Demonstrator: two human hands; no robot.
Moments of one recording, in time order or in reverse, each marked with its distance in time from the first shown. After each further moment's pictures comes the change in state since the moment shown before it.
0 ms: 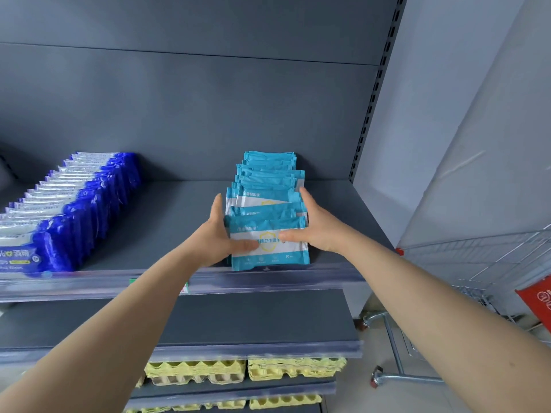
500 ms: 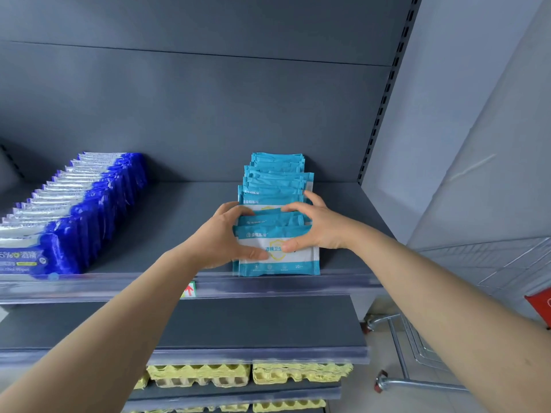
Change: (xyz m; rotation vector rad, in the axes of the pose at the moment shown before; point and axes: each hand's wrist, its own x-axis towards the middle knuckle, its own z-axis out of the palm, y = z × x) left_hand -0.008 0.019 -0.011 0.397 -0.015 0.155; right_hand 0.014 -0.008 -0.007 -0.274 -0.097 0.054
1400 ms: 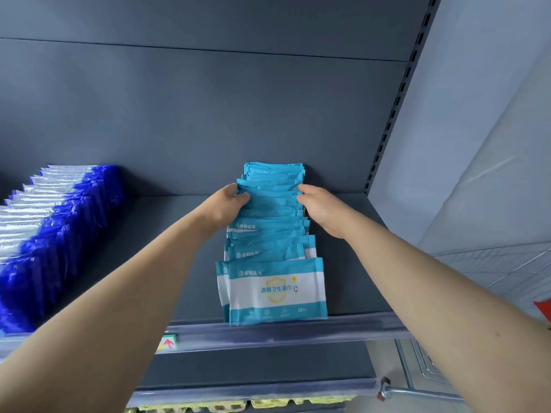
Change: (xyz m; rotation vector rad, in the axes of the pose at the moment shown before) left_hand 0.127 -0.009 -0.024 -0.342 0.048 -0.235; right_hand 0.088 0.004 -0.033 0.400 0.230 0.223
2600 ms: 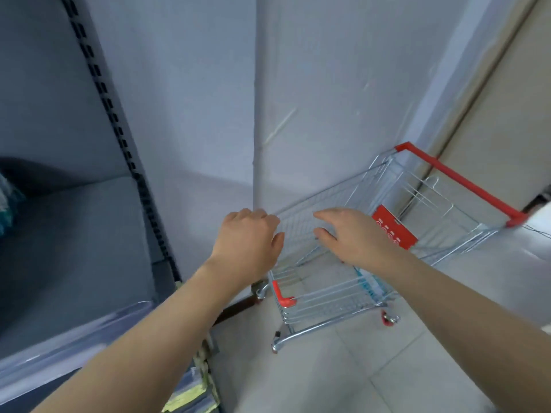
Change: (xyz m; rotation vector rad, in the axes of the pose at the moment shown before) left_hand -0.077 0.162 0.425 0.867 -0.040 0.874; right_hand -0.201 0.294 -0.300 -0.802 0.374 0.025
